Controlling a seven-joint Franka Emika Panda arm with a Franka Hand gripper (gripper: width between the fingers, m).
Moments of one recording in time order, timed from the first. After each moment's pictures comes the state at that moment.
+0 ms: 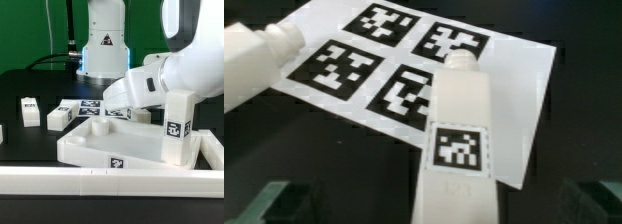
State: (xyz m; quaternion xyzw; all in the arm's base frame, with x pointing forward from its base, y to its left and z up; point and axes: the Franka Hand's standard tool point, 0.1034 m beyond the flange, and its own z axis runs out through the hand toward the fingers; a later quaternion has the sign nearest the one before) arm 0.424 0.048 0.038 0.85 0.18 -0.49 0.07
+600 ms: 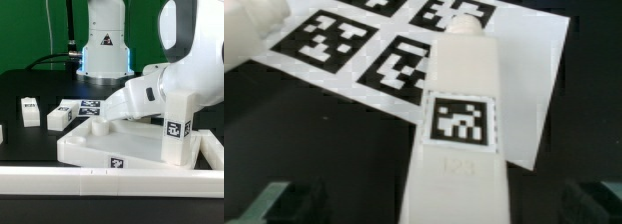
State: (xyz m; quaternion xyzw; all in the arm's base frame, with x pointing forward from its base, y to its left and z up) arm 0.420 0.049 0.016 0.86 0.18 -0.47 0.07
